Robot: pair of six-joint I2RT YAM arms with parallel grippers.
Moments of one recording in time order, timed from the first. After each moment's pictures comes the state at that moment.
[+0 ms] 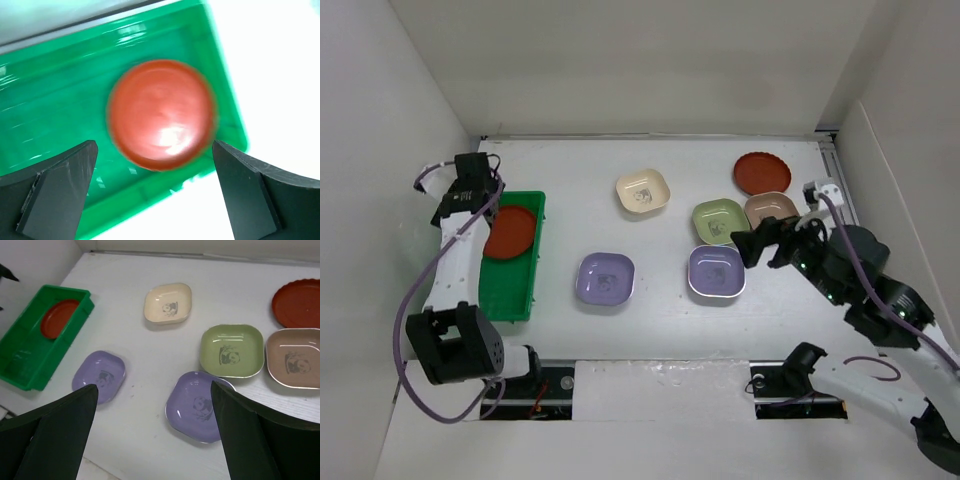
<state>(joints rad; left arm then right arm) 0.18 1.38 1.21 -0.73 -0.52 -0.96 0.78 0.66 1.14 -0.65 0.30 0.31</state>
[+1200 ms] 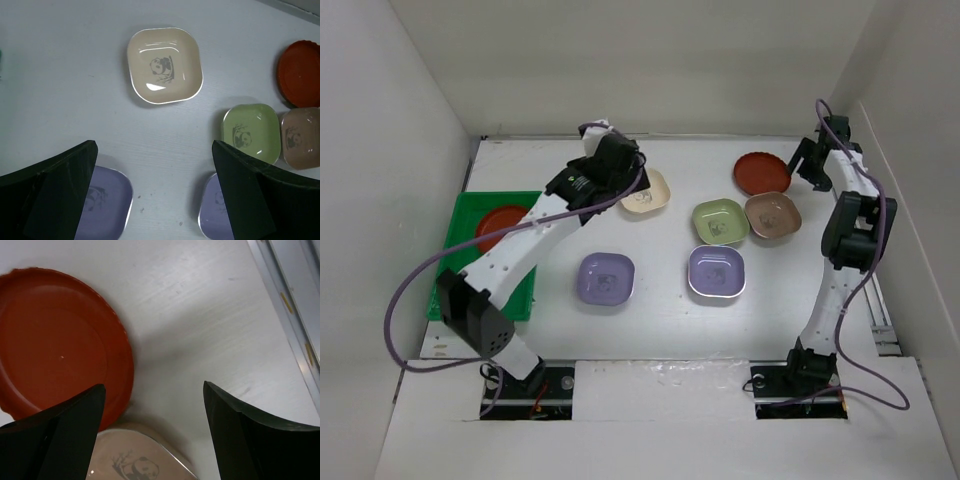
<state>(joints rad) -0.68 1.61 1.66 -0.77 -0.50 -0.74 -0.21 2.20 1.89 -0.61 0.09 0.33</state>
